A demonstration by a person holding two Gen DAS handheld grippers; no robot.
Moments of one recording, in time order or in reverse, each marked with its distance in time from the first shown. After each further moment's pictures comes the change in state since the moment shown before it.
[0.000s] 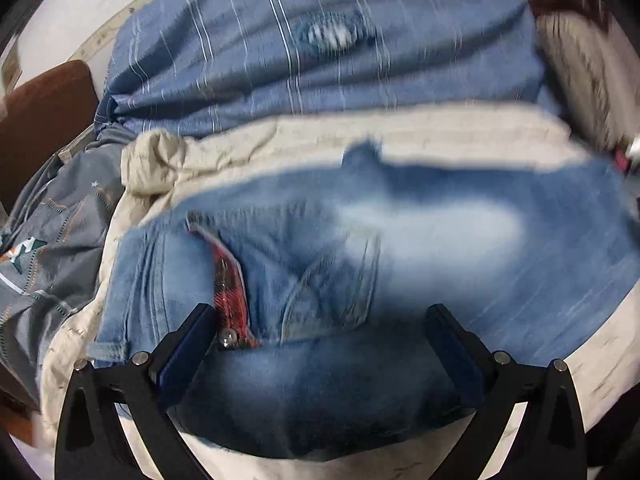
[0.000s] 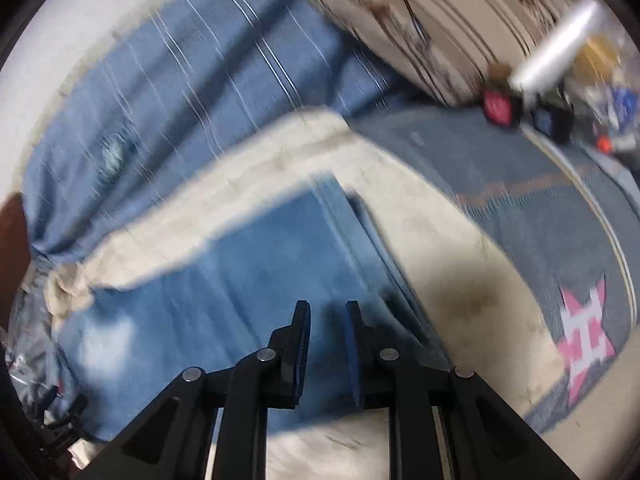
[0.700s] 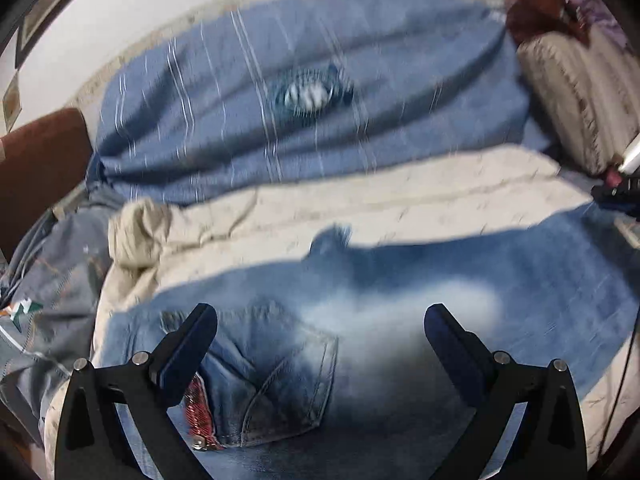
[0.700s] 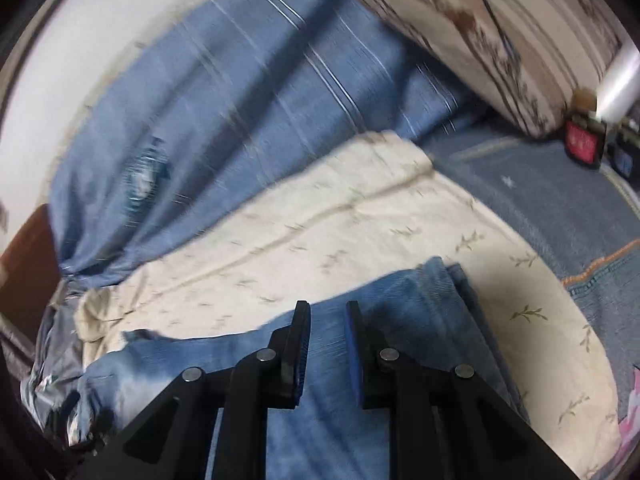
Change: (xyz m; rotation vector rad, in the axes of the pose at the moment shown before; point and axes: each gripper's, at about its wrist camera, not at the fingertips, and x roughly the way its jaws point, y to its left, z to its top) left arm 0.005 -0.043 0.035 0.080 -0.162 0.028; right arm 0.046 0.033 0.024 -0.025 -0.018 0.114
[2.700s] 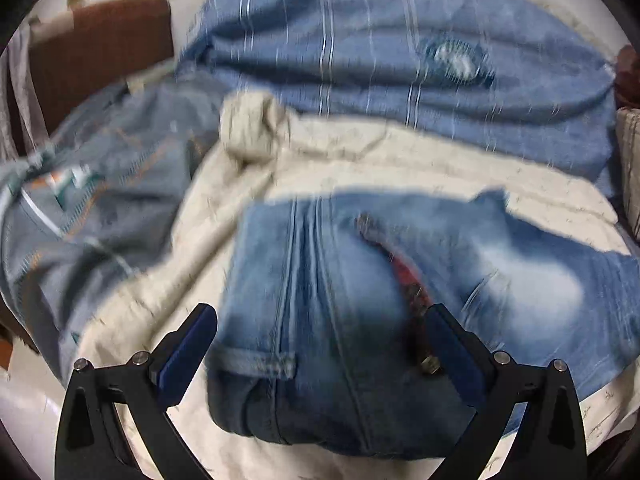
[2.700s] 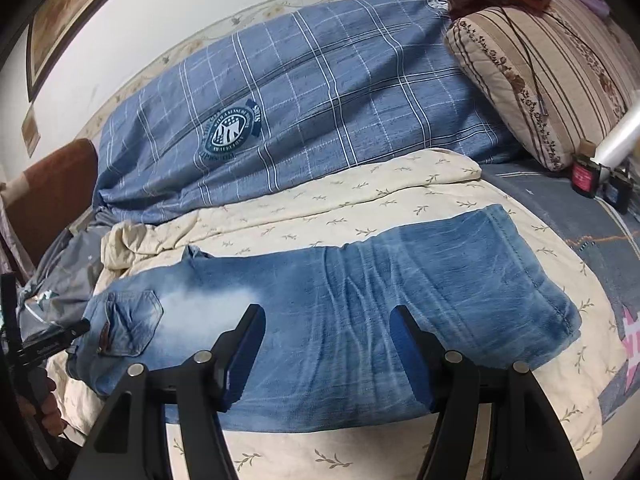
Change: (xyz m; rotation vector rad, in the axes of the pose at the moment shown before) left arm 0.005 0.142 -0.049 -0.311 0.281 0.087; right arm -0.050 0.090 -0.092 -0.202 -0.043 -0.017
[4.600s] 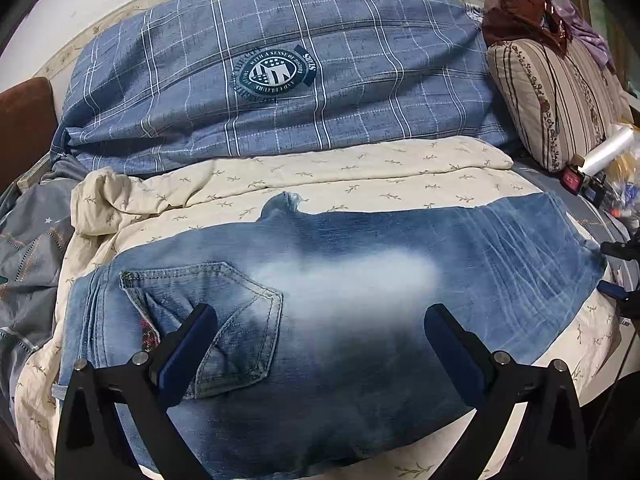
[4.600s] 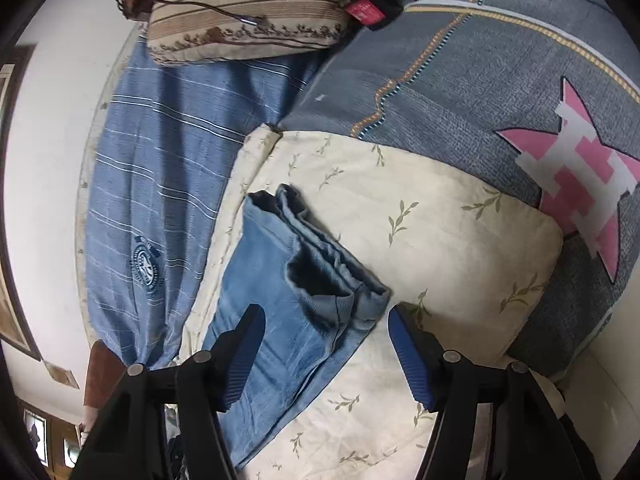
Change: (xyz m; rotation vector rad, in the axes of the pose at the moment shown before) left arm -0.025 -0.155 -0.014 0.305 -0.149 -0.247; right arm -0.002 -0.214 -0.030 0.826 0.124 0.088
